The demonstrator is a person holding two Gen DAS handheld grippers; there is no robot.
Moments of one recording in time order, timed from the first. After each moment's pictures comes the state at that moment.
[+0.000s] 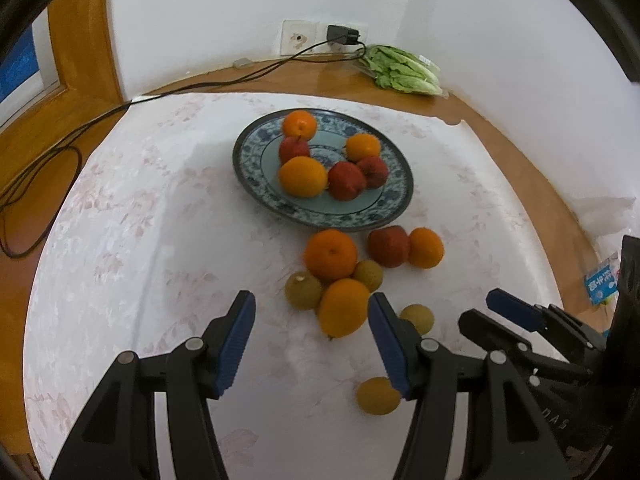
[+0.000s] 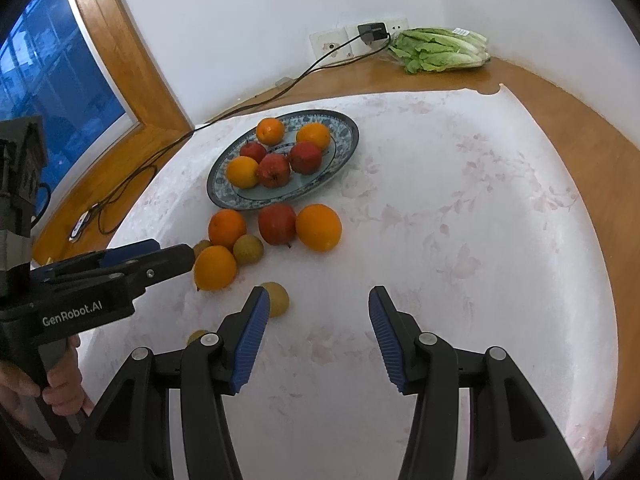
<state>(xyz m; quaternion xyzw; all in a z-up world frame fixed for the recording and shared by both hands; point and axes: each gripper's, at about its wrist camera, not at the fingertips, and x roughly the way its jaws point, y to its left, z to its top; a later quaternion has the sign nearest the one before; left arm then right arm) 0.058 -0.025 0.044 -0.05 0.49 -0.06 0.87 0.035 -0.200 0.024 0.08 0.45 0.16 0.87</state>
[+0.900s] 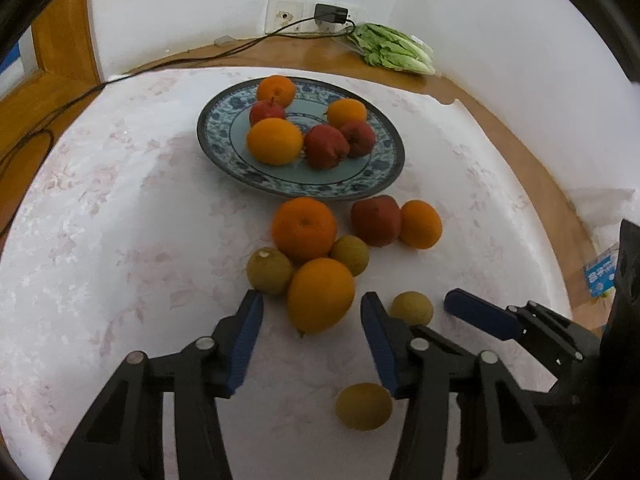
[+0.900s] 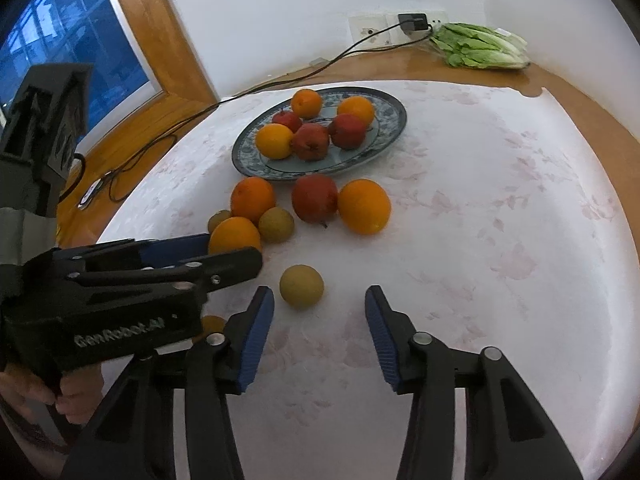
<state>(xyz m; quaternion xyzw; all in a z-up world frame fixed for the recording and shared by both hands) 0.063 -0.045 0.014 -0.05 0.50 -0.08 0.86 0.037 -0.172 0.004 0.04 0.45 0.20 0.87</state>
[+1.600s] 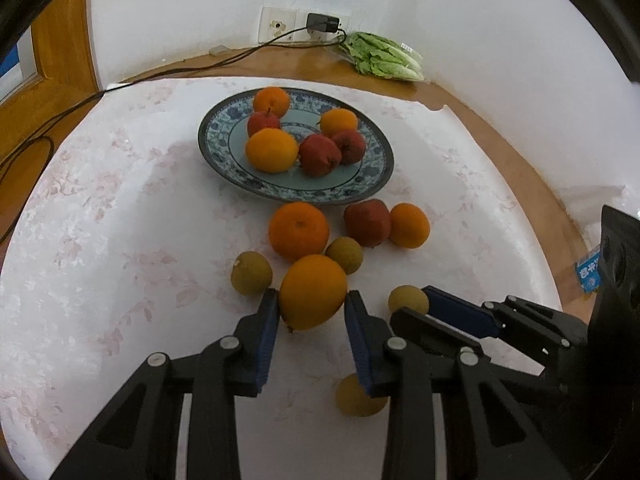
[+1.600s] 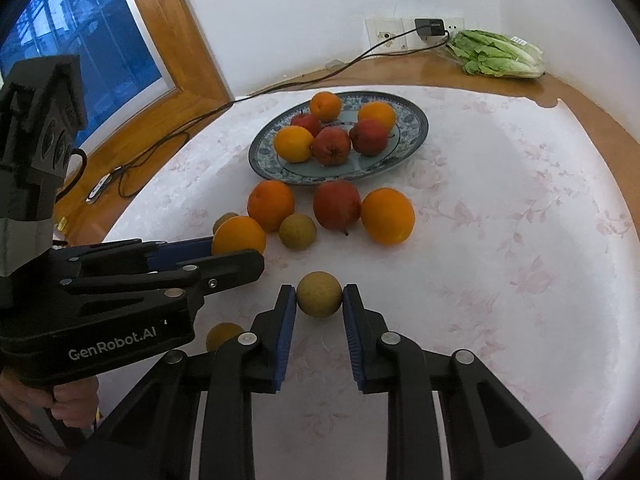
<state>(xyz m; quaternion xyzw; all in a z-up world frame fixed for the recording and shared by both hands) 0.053 -0.037 0.025 -0.06 0.49 -0.10 0.87 0.038 -0.164 0.008 0.03 0.44 0.22 0.87</state>
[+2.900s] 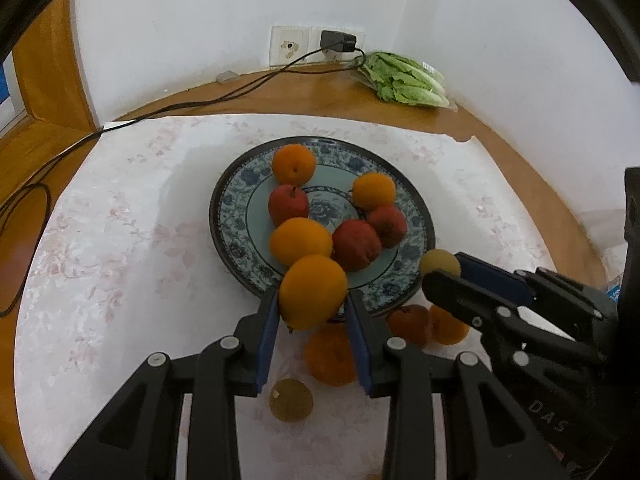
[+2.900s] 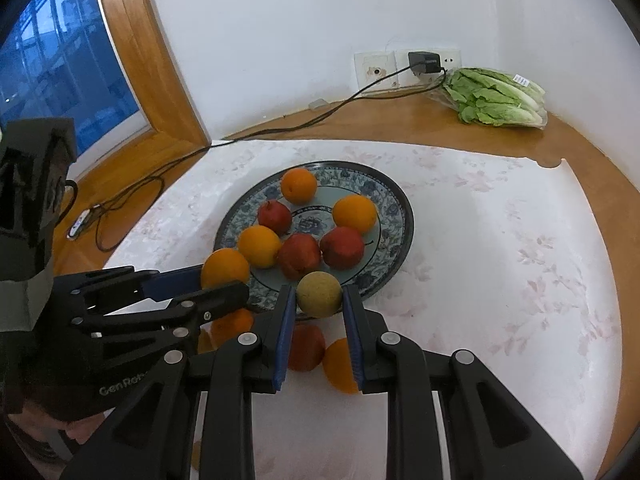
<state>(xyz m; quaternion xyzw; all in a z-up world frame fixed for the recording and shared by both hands) 0.125 -0.029 0.033 -0.04 0.47 -0.08 0.88 0.117 -0.159 0.035 0.02 0.42 0.20 0.88</state>
